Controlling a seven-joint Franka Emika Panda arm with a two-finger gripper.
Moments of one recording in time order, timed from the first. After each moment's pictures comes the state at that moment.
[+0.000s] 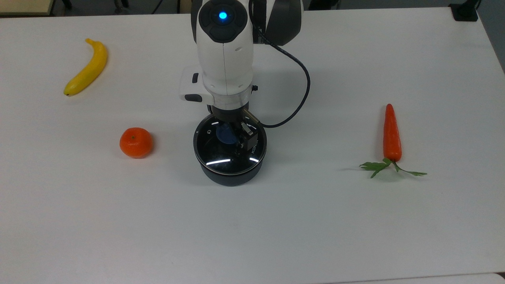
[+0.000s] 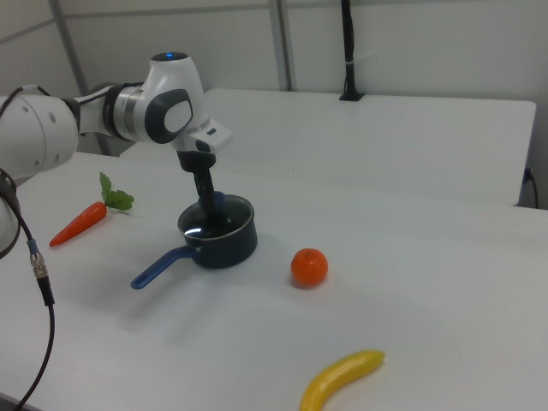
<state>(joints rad) 0.31 0.59 -0.23 -1.31 0.13 1.94 0.87</state>
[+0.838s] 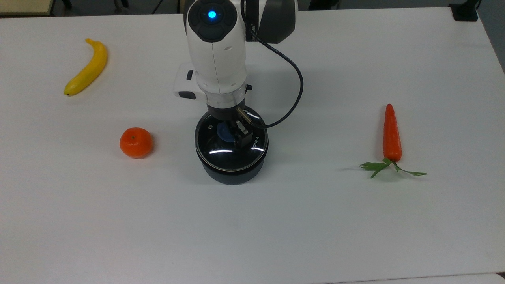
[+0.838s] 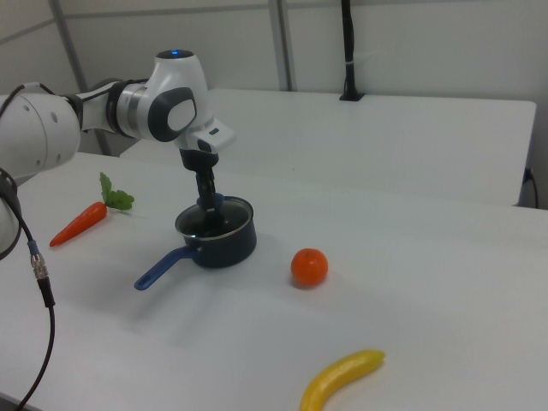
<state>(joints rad) 0.29 0.58 -0.23 -1.31 0.16 1.92 0.92</state>
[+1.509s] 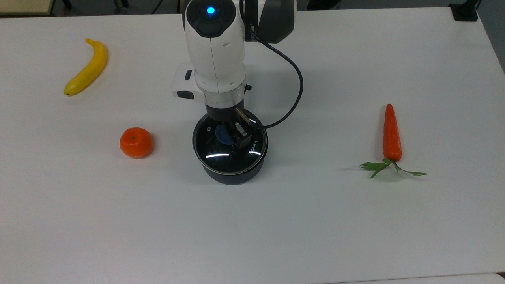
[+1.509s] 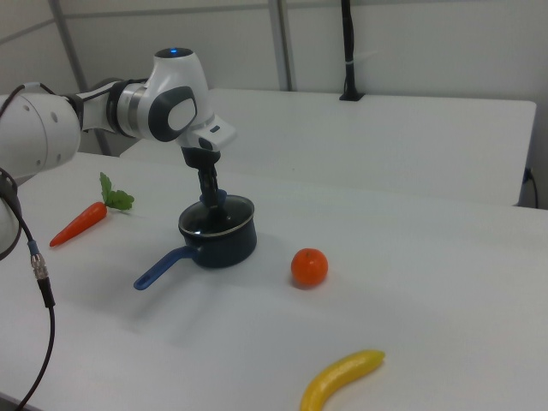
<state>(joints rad) 0.29 0.58 -0.23 -1.31 0.16 1.96 0.92</state>
